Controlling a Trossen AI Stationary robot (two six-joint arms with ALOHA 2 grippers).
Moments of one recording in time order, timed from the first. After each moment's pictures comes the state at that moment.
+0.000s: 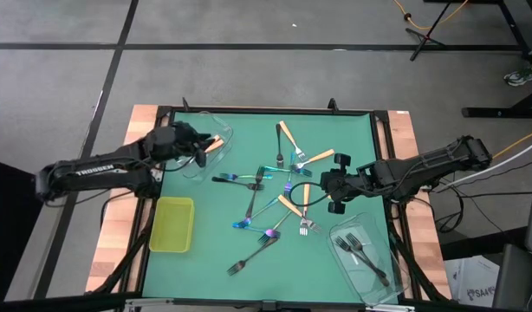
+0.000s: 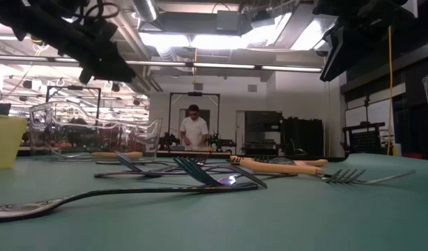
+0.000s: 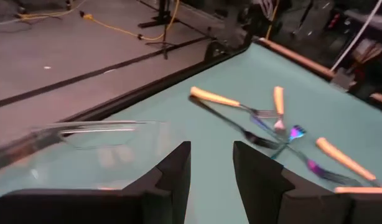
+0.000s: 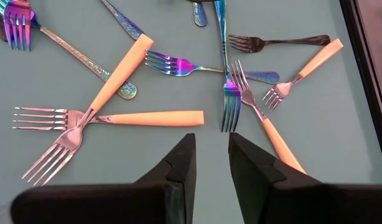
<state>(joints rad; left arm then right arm) 0.38 0.64 0.42 -0.14 -0.23 -0.34 0.27 1.23 0.98 -0.86 0.40 0.23</state>
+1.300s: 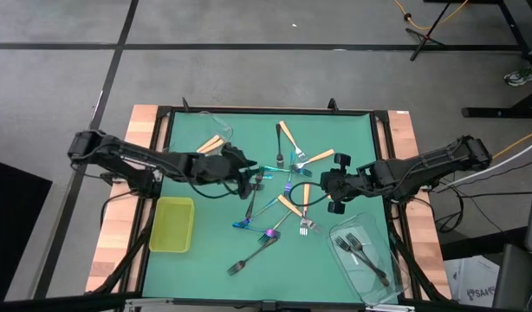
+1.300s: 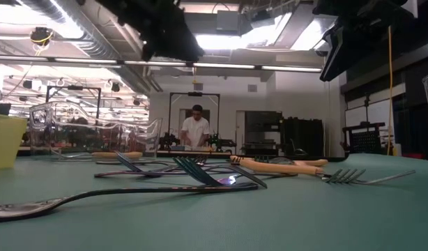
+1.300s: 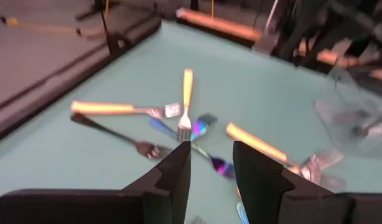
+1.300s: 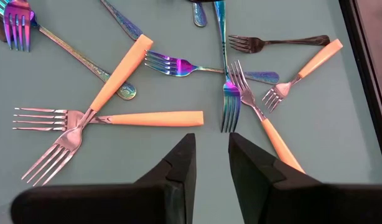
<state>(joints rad) -0.09 1.36 0.89 -0.04 -0.46 -0.37 0.27 1.23 0.98 -0.86 0.40 0.23</state>
